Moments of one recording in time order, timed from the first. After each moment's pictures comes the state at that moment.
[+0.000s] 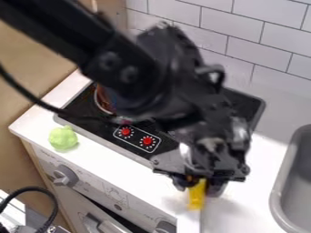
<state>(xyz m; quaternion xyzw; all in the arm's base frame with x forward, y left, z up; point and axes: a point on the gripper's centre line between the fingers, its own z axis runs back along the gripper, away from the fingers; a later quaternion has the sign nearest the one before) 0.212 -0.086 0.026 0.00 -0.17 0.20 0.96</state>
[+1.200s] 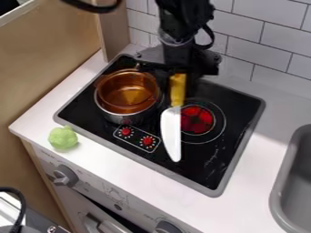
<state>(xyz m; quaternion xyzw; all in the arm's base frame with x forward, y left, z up) 0.313 -0.004 0.075 0.03 -0.20 0.22 0.96</state>
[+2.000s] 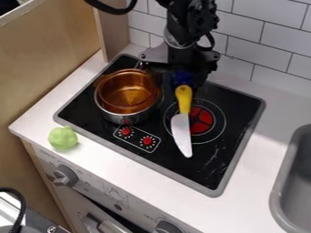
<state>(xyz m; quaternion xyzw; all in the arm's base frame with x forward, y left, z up) 0.327 0.004 0.066 0.05 -0.21 0.25 0.94</state>
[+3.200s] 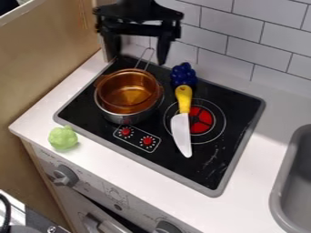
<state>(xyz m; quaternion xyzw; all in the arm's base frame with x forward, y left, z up) 0.283 0.041 0.126 0.04 -0.07 0.22 0.97</state>
